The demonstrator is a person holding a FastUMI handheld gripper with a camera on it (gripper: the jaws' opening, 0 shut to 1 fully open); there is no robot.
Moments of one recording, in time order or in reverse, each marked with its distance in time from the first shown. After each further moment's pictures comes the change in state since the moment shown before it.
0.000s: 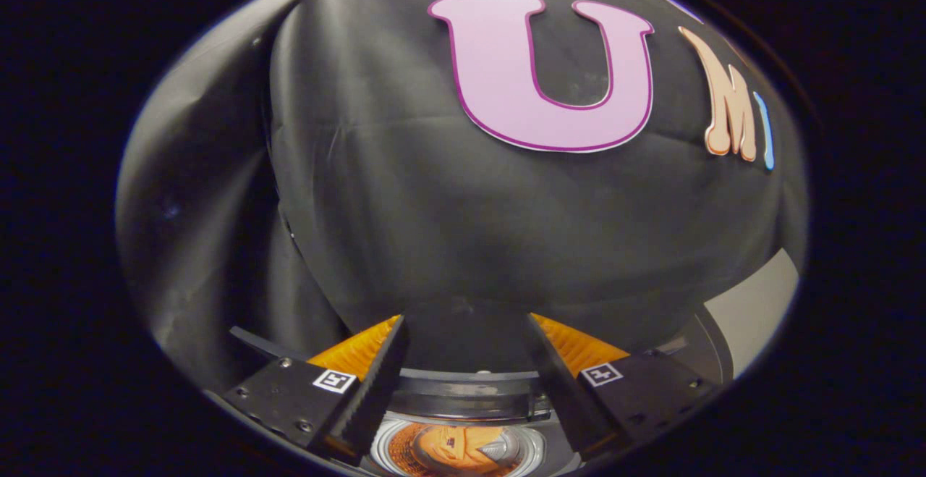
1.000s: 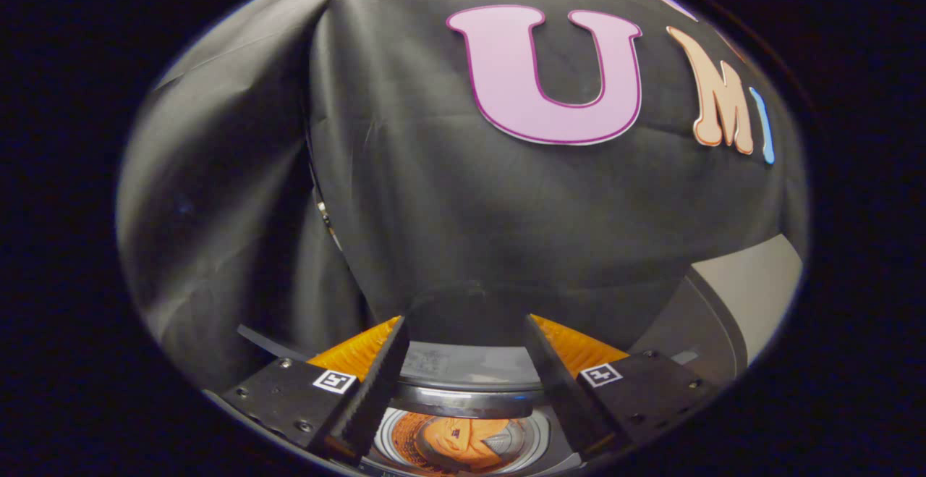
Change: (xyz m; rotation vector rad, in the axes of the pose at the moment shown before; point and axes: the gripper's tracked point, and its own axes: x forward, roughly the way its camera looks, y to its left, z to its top) arm 0.006 0.000 -0.001 0.000 0.011 0.067
